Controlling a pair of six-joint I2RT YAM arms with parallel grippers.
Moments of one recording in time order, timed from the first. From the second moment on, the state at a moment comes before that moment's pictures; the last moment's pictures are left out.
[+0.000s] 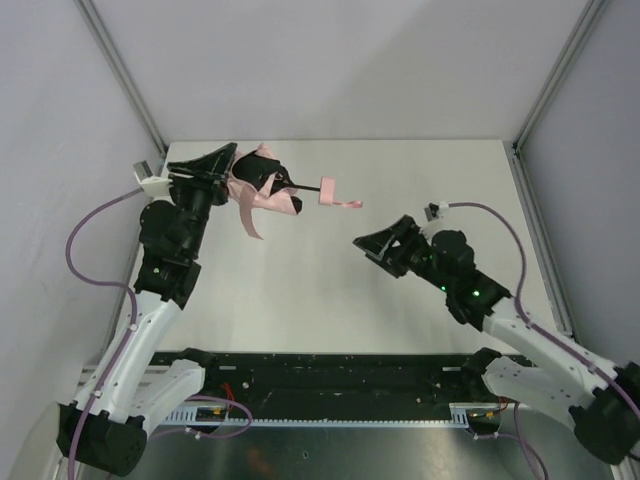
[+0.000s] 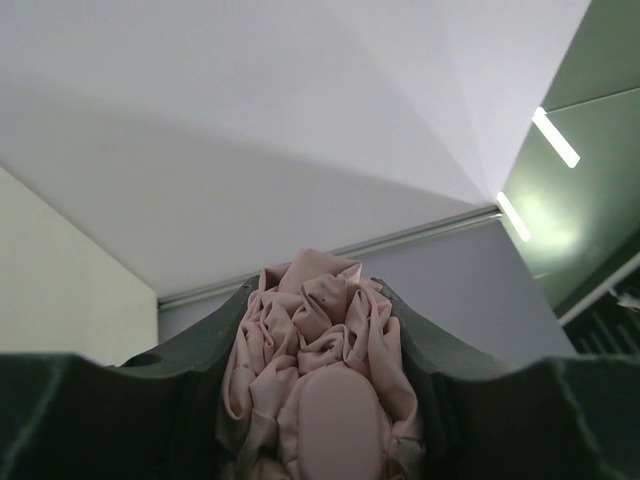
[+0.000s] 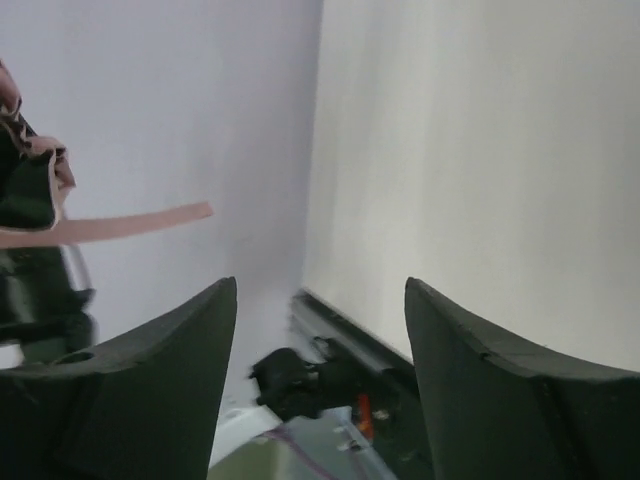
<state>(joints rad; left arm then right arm) -0.26 0.88 0.88 0.23 -0.10 -1.38 0.68 0.87 0.65 0.00 -0.08 1.11</state>
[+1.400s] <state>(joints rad) -0.26 0.91 0.76 0.45 0.07 -1.66 1.02 1.69 0.87 0.91 -0.05 2.04</state>
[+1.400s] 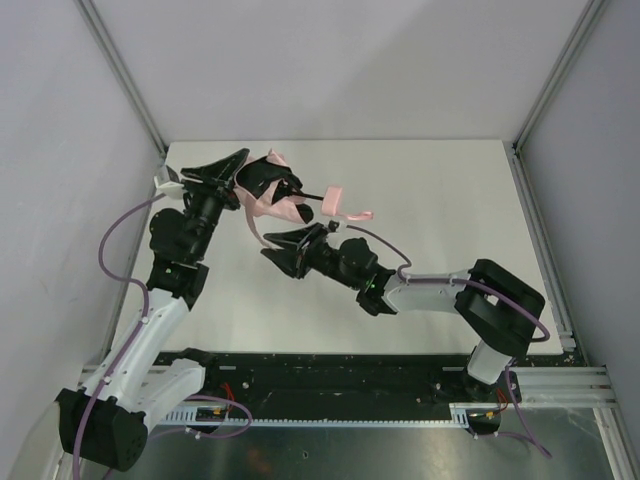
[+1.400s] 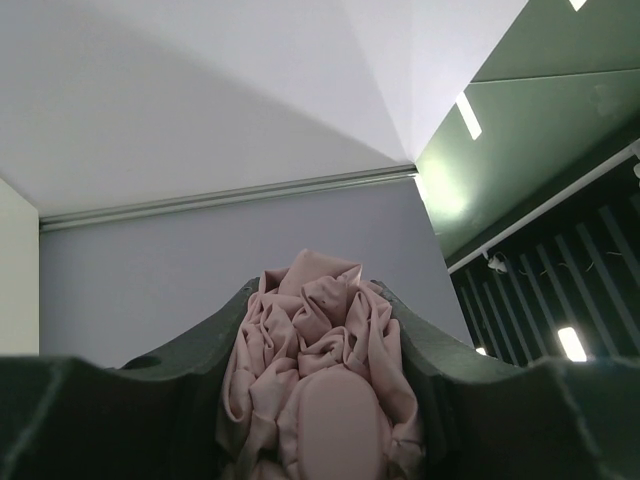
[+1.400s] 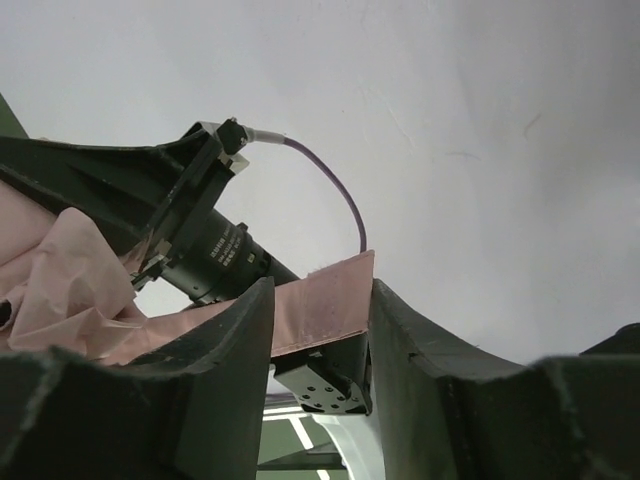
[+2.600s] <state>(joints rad) -0.26 0.87 0.71 -0.25 0.30 -1.19 0.64 1.80 0.85 1.27 -0.59 1.54</state>
